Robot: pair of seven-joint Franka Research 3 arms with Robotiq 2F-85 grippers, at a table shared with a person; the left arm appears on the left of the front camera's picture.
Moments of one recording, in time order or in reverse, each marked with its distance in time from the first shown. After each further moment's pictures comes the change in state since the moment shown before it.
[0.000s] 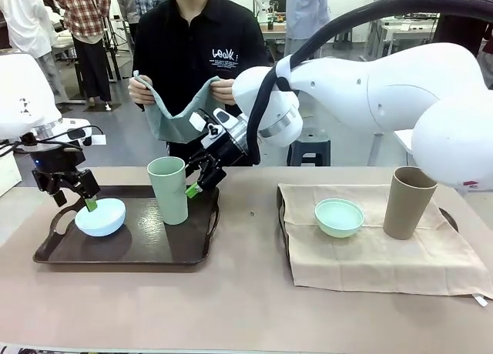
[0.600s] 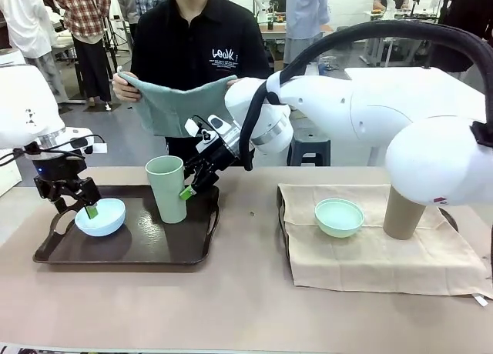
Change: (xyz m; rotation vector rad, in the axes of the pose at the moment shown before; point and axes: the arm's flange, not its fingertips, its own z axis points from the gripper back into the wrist) left arm 0.003 0.006 -0.026 0.004 0.021 0.016; right arm -0.014 -0.029 -0.018 -0.023 -0.001 -0.043
